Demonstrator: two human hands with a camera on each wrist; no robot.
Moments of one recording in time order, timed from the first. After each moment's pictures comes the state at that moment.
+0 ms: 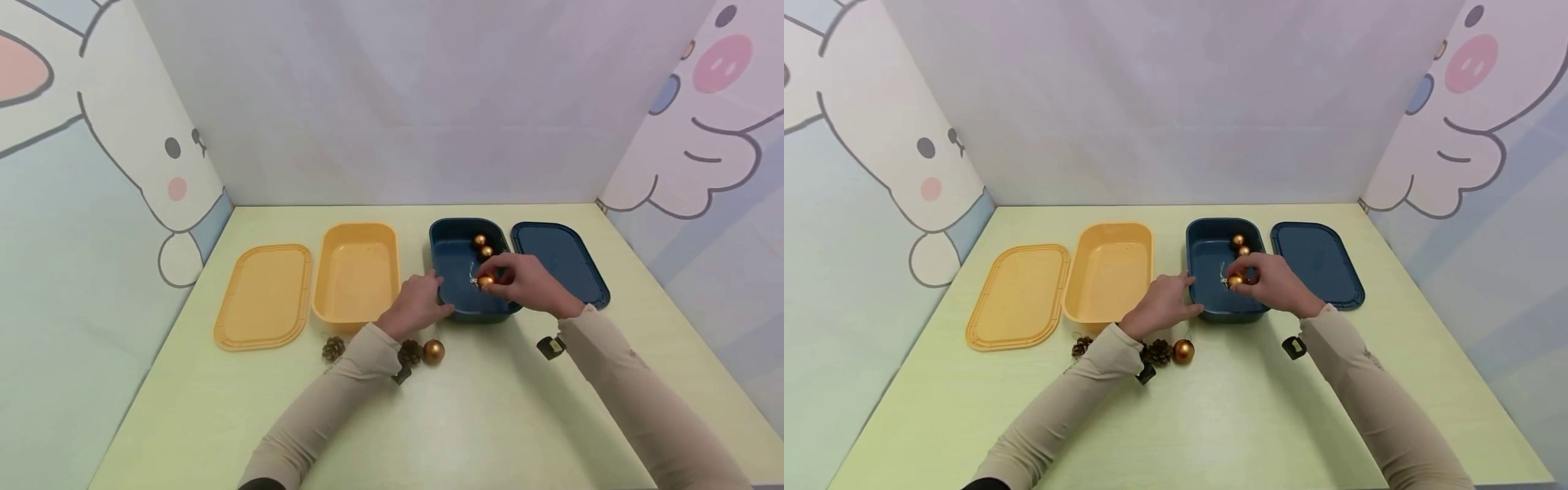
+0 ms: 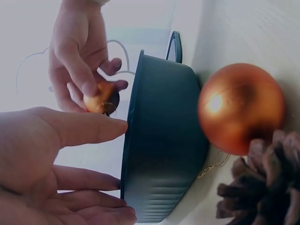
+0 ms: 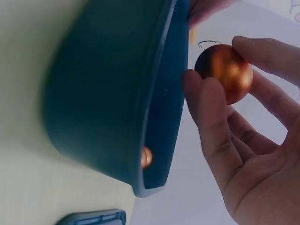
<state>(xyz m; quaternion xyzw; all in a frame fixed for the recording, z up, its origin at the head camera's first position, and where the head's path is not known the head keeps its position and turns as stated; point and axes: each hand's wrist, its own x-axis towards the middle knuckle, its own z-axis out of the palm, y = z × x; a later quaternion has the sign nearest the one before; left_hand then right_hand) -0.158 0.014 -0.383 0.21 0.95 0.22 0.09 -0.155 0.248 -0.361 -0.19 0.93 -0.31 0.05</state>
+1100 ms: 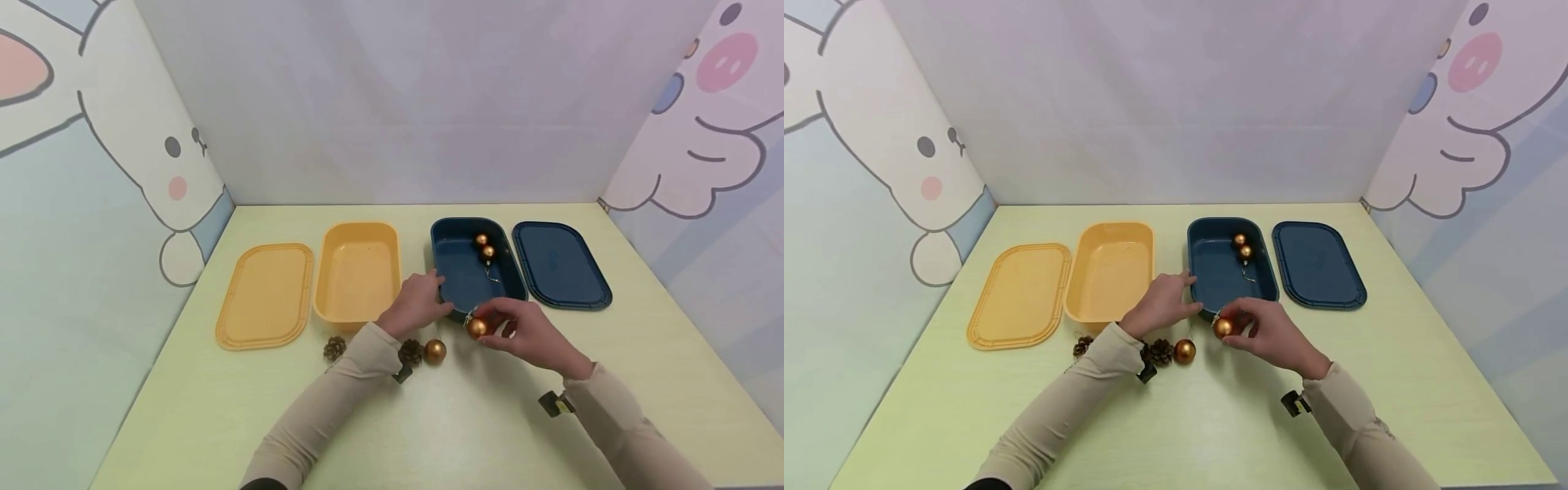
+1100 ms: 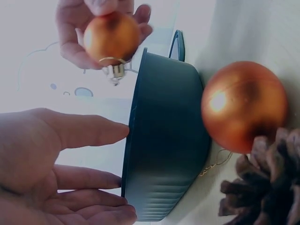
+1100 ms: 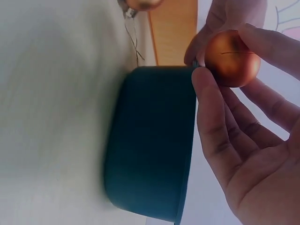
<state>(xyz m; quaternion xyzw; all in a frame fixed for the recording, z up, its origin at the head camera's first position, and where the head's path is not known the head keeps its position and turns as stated) -0.160 0.012 -0.383 0.22 0.95 0.22 0.09 -0.087 0.230 -0.390 -0.24 0.90 -0.37 0.01</state>
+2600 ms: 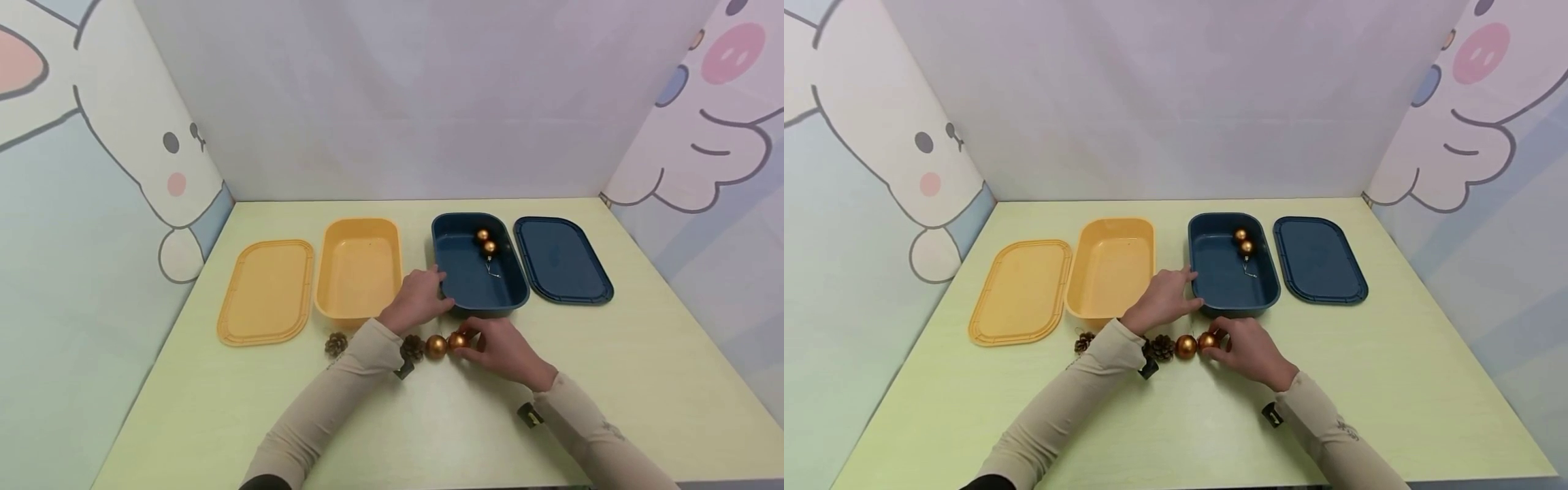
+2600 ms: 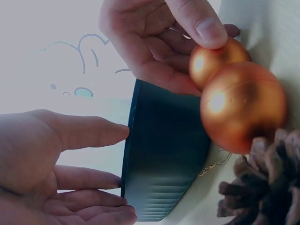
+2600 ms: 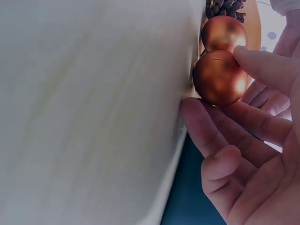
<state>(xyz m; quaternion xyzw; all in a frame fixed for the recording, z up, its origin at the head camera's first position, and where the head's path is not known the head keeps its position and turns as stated) -0.161 0.014 -0.382 0.21 0.95 0.21 0.11 -0.086 0.197 -0.436 -0.24 0.93 -0.27 0.01</state>
